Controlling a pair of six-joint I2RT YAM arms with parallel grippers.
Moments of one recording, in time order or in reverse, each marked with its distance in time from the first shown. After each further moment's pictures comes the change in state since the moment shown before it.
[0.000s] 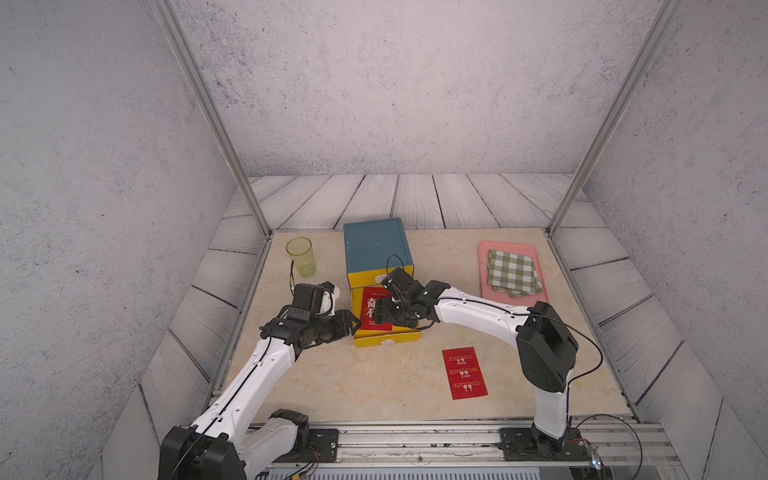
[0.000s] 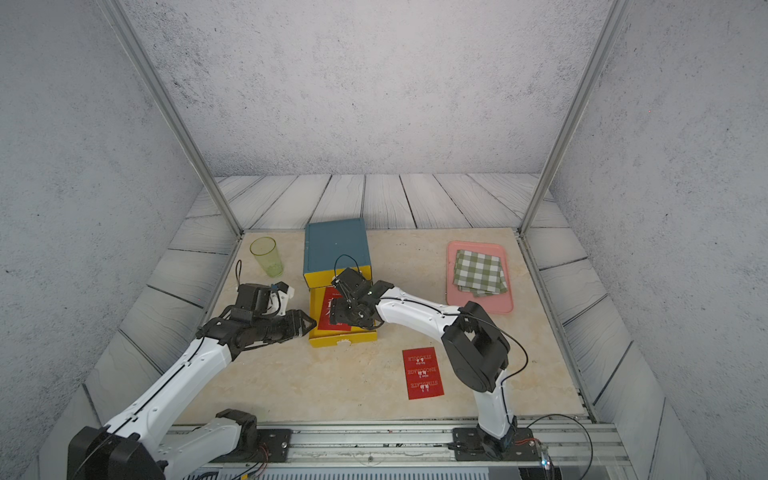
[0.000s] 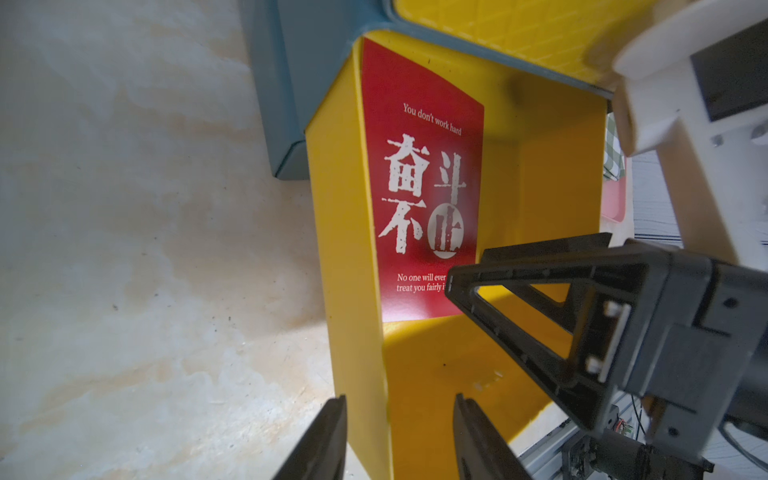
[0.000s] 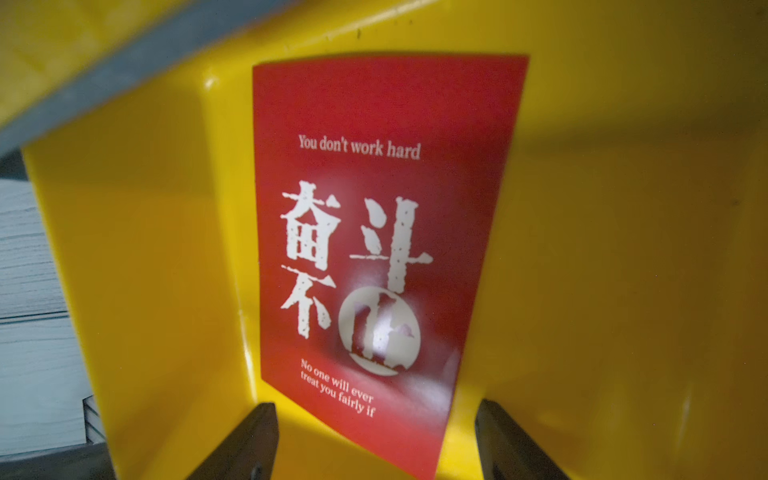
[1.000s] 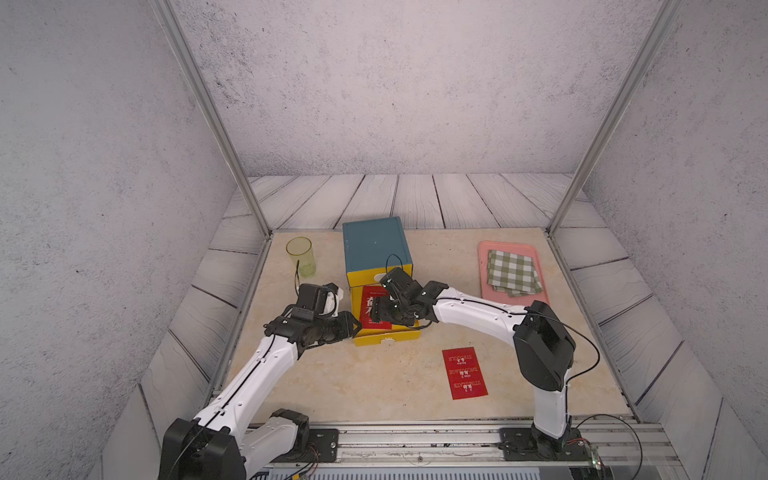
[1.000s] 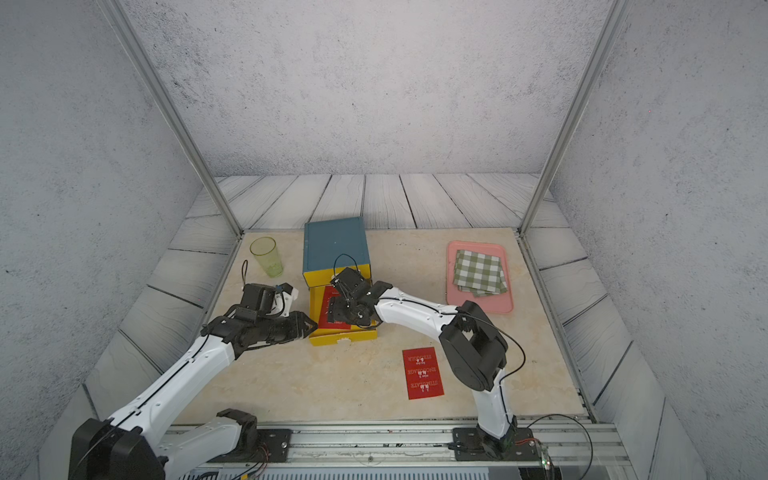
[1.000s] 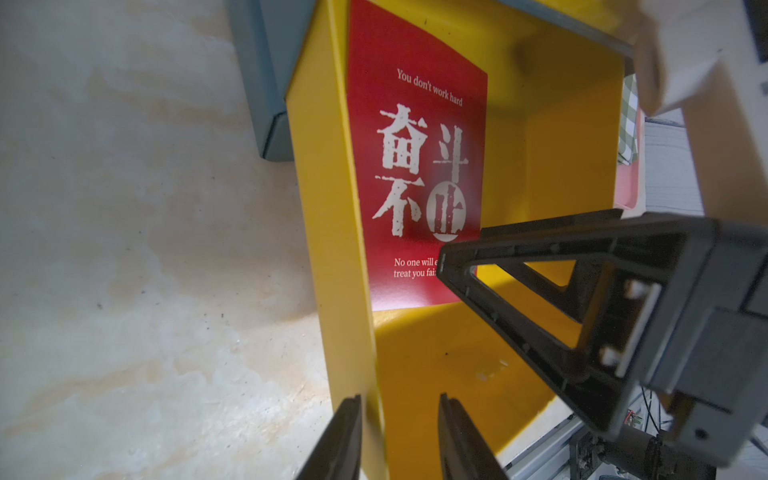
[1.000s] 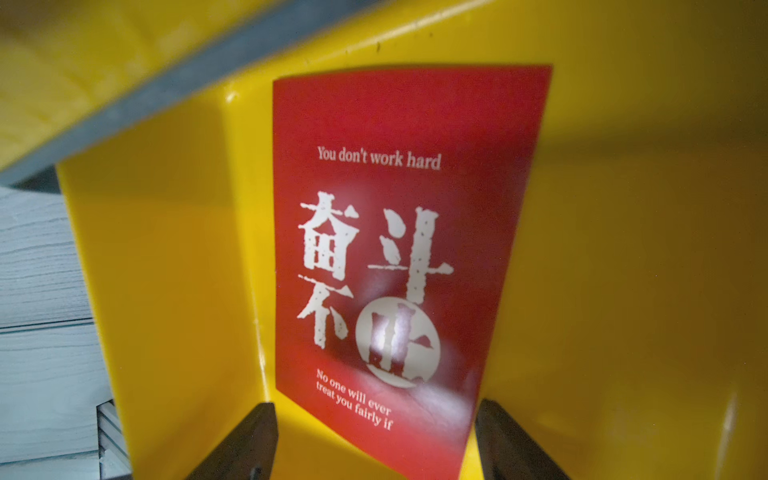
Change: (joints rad) left arm -0.027 0.027 0.000 0.000 -0.012 0.008; right arm 0.001 0.012 -0.001 0.051 -0.006 0.012
